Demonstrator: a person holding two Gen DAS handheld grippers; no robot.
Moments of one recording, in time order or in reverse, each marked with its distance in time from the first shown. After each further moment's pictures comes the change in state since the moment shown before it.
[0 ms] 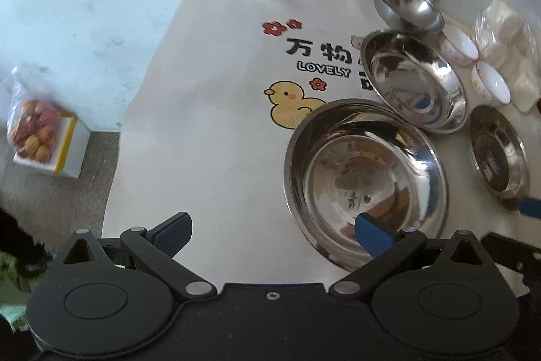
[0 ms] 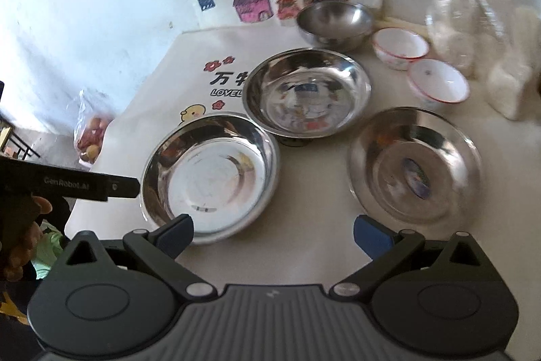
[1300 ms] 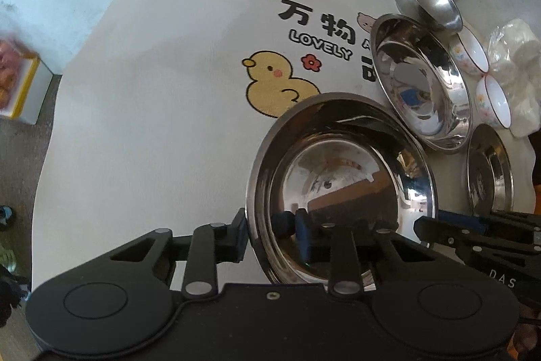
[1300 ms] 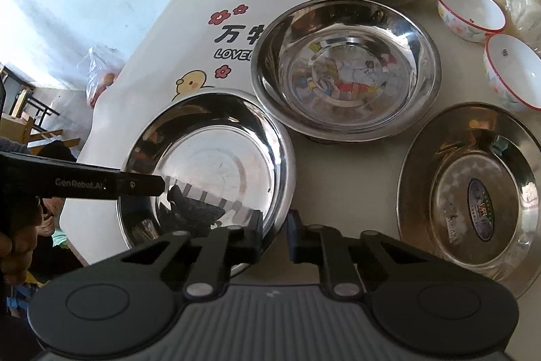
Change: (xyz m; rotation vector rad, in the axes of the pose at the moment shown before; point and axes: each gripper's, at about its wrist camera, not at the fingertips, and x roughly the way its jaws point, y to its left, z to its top) left arm 0.054 0.003 0.013 -0.168 0.148 -0.150; right arm 0.082 -0.012 0.036 -0.037 0.214 0.135
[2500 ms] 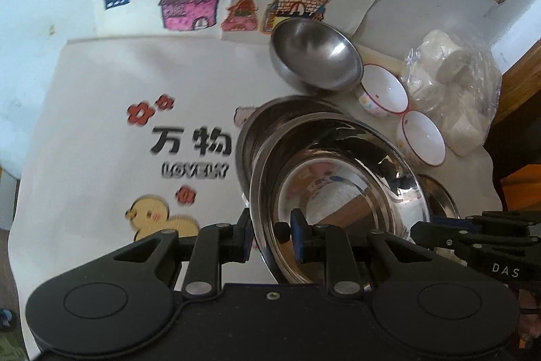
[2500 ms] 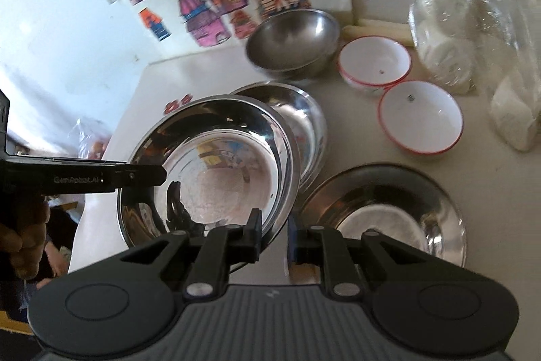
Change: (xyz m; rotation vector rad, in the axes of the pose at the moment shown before) left arm -0.019 -0.109 0.074 0.259 -0.157 -0.085; right arm -0.061 -0.082 0.021 0.143 -0.197 -0.027
